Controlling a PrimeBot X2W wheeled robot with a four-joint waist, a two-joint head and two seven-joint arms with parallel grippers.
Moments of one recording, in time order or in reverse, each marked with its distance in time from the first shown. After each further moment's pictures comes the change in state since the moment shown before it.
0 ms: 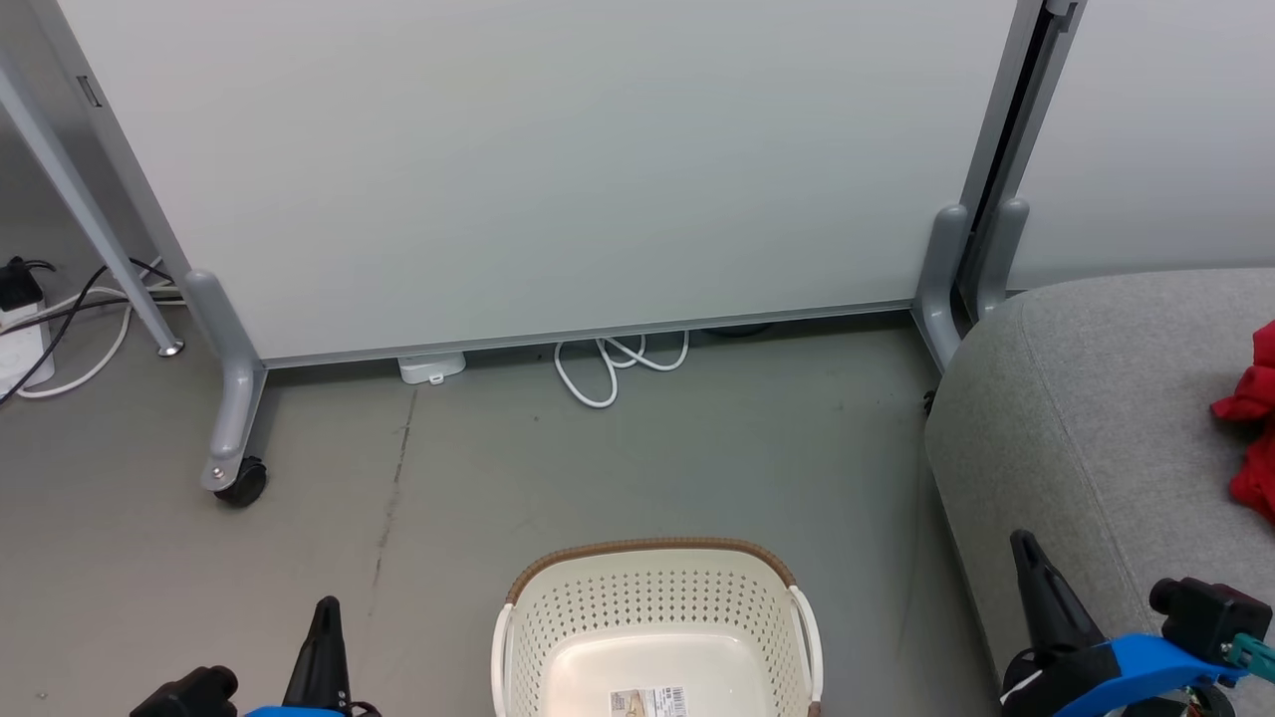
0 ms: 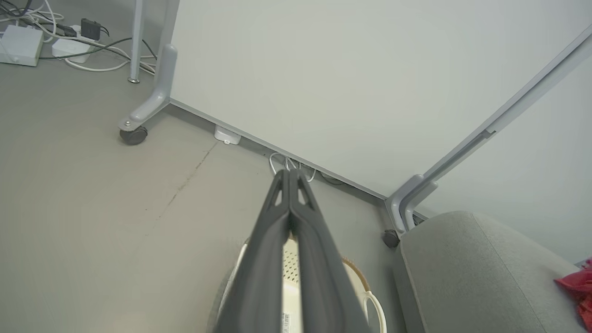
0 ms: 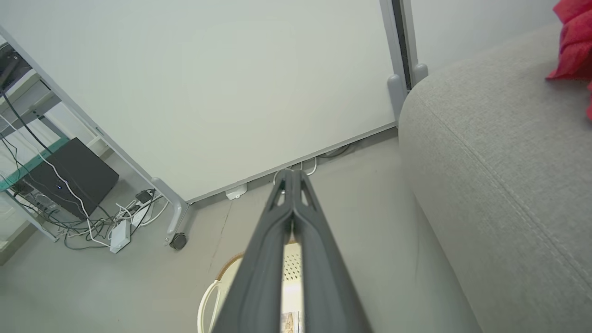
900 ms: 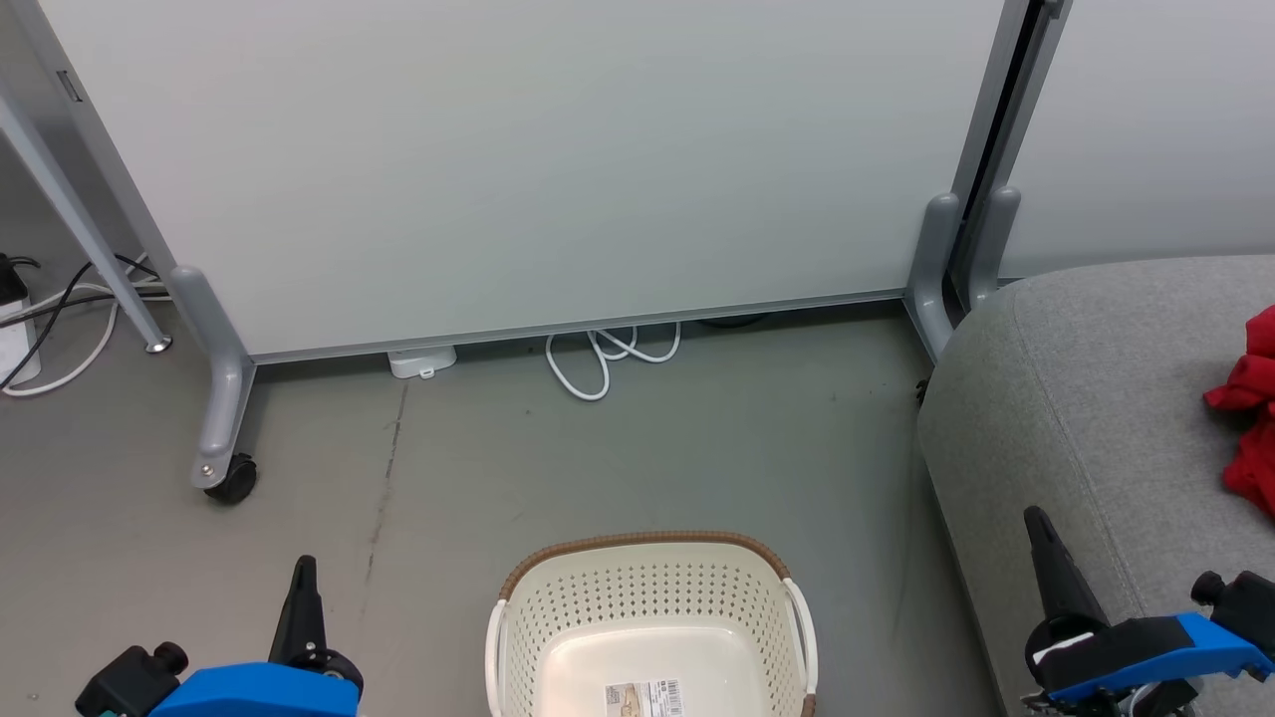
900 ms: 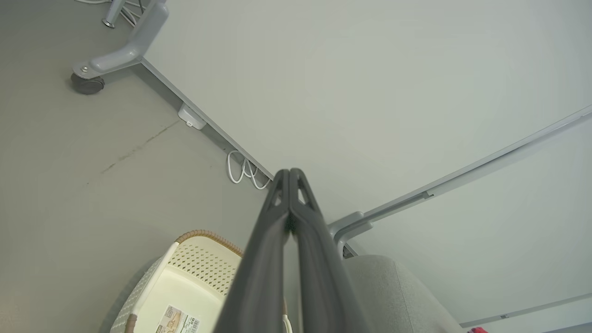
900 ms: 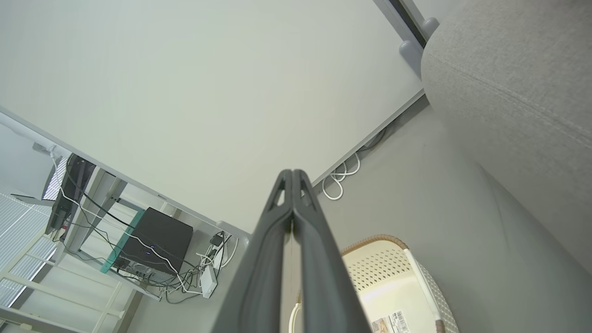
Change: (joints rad) left arm -0.045 -0.007 0.042 -0.056 -0.357 0.000 0.097; right arm -0.032 0.000 -0.015 0.008 0.409 0.000 0.049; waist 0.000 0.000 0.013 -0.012
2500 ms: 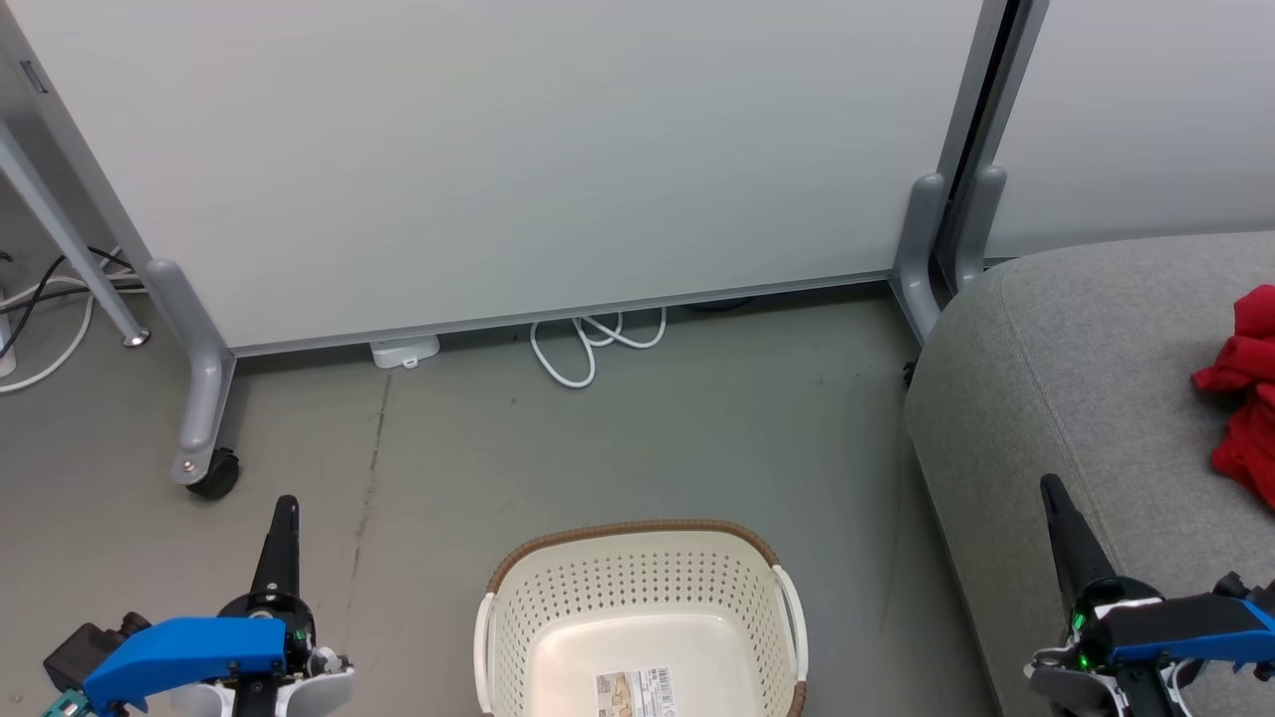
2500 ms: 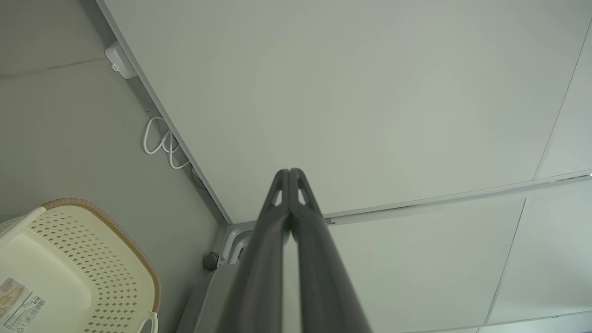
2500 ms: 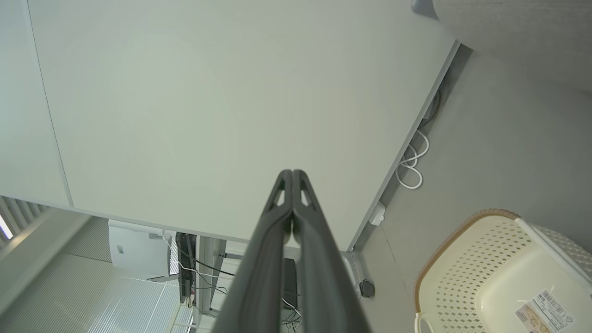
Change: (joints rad) left arm -0.062 -0.006 0.056 -0.070 -0.443 0.000 0.123; right arm -0.053 -0.001 -0.021 0.012 0.504 0.000 0.060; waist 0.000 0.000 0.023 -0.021
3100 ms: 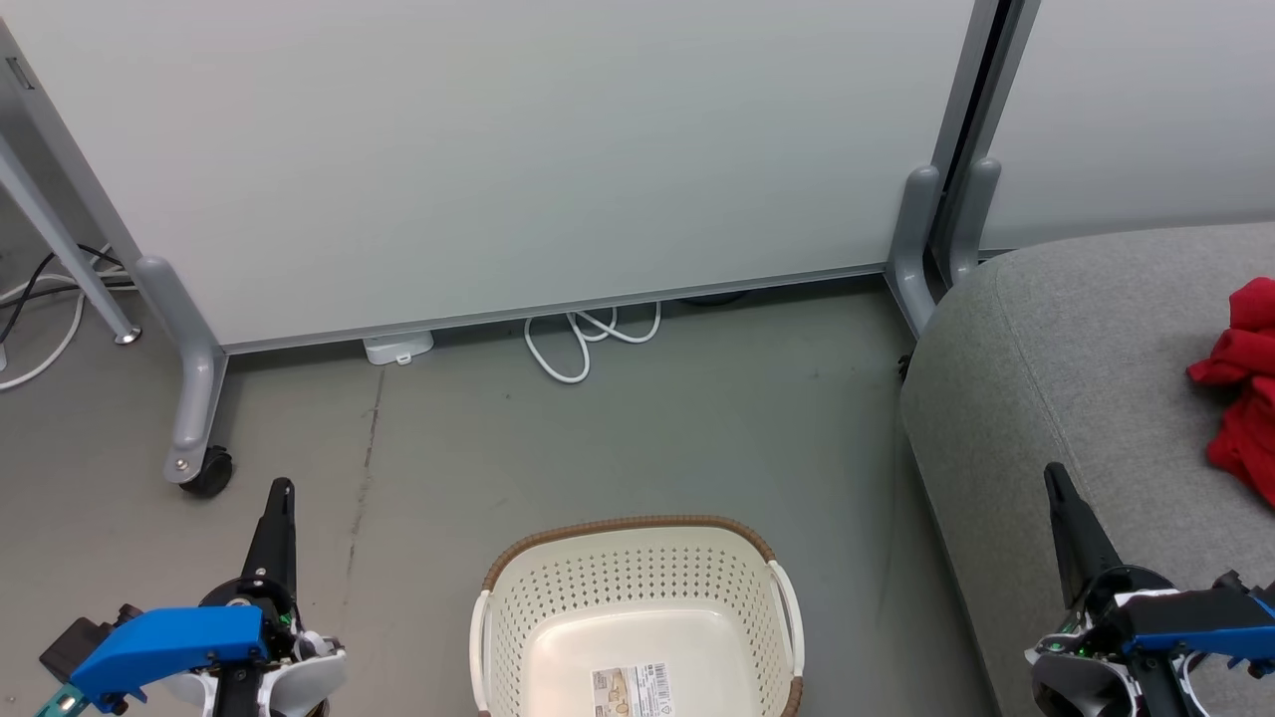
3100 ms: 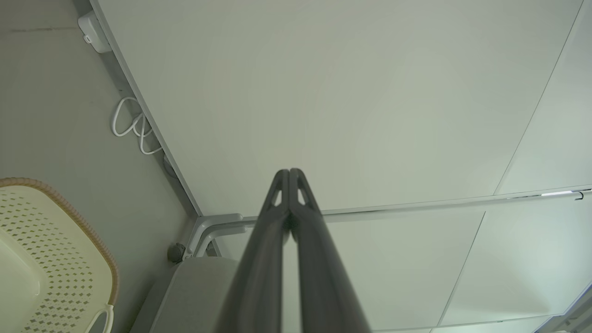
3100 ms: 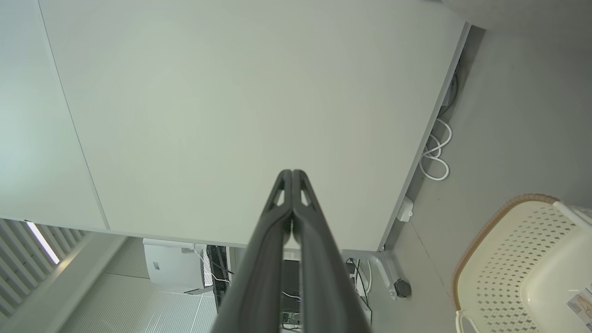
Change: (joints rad) left arm -0.017 -0.002 0.016 -0.021 -0.125 0.000 0.036; right arm -0.015 0.000 -0.005 0.003 0.142 0.000 0.019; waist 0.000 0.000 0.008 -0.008
